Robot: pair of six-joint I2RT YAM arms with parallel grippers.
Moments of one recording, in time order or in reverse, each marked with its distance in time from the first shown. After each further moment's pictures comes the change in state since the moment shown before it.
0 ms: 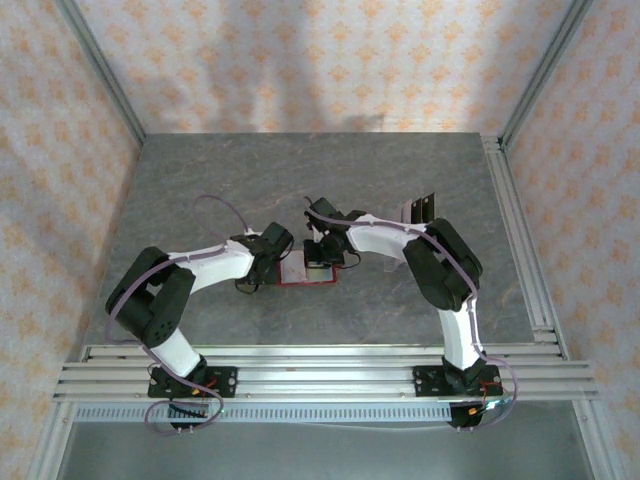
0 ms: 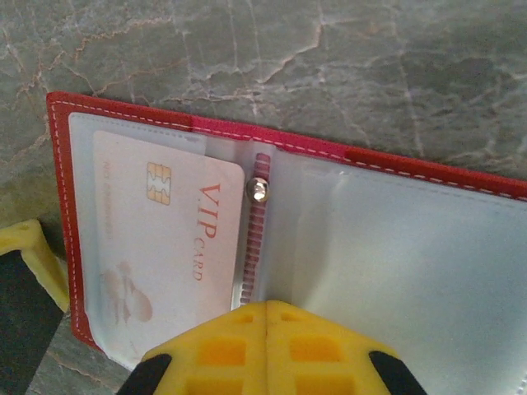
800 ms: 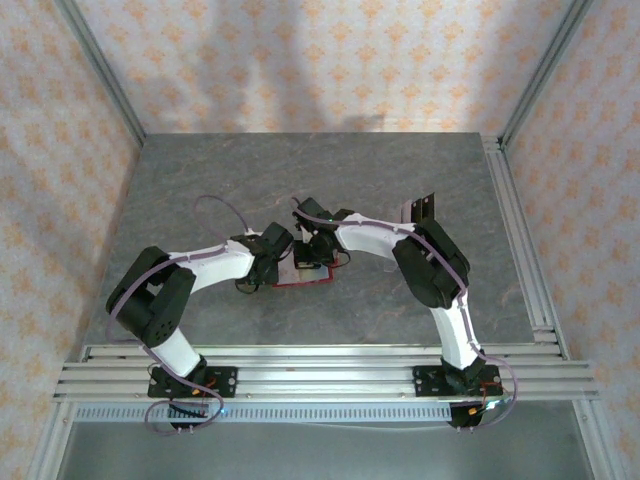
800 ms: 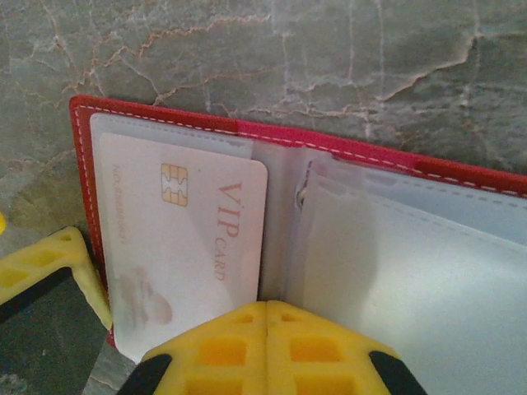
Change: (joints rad) left arm 0.000 0.003 -0.002 0.004 0.000 0.000; right arm 0.039 0.068 0.101 -0.036 -0.014 -0.002
